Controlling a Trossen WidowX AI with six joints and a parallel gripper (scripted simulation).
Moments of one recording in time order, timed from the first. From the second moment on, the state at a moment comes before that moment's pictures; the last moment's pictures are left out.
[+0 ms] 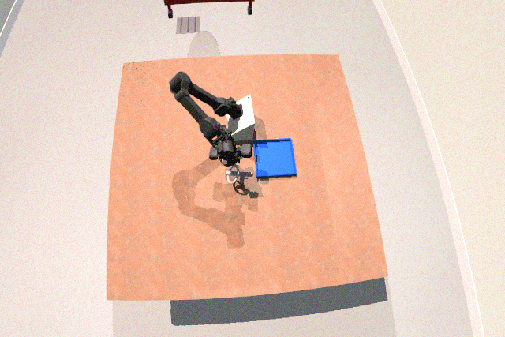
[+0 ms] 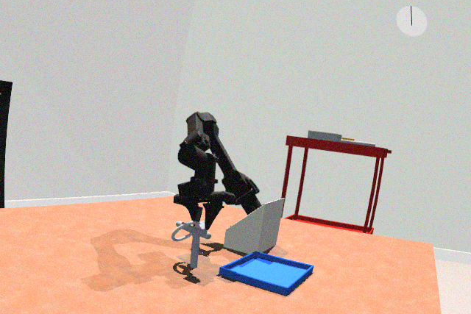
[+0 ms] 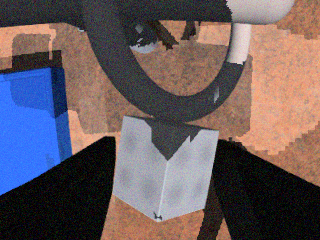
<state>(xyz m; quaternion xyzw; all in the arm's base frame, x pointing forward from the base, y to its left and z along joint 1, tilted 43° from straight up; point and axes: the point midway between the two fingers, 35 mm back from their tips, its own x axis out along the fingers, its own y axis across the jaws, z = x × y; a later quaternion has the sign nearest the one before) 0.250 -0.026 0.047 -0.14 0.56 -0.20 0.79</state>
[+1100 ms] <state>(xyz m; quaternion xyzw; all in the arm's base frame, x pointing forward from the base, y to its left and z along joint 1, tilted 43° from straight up) 0.247 -0.029 0.059 -0.14 0.57 -0.20 0.79</state>
